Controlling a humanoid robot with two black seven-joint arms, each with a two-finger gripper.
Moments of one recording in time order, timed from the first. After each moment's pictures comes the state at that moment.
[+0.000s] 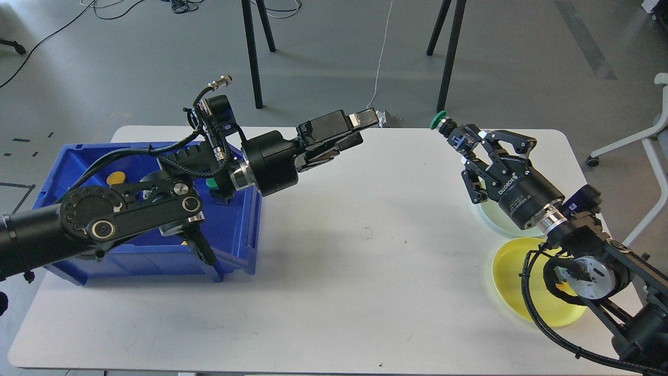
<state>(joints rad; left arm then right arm) -1.02 0.48 -0.12 -1.37 0.75 -0.04 -0.49 0.31 -0.49 0.94 1.32 -0.41 0.00 0.23</state>
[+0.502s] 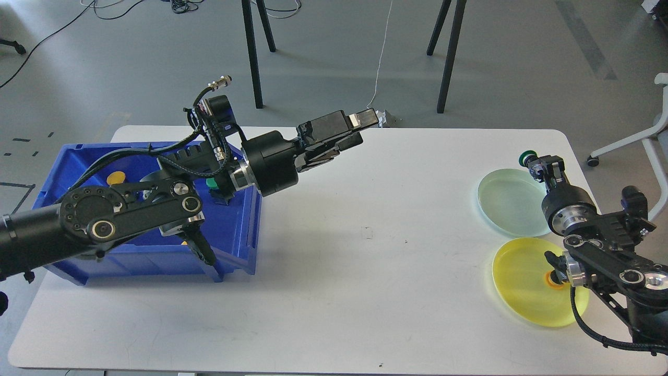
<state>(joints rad) -1.02 0.48 -0.12 -1.38 0.74 -0.04 -0.49 0.54 -0.48 0.54 0.92 -0.77 -0.49 0.05</state>
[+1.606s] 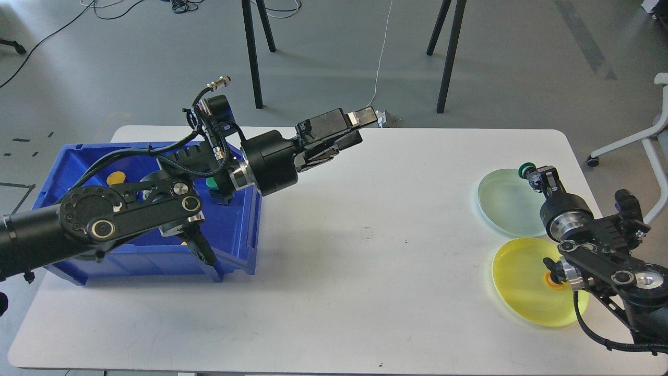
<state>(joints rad) -1.02 0.48 -0.12 -1.37 0.73 -0.04 -0.49 0.54 -0.48 0.51 0.92 -0.75 -0.49 0.04</state>
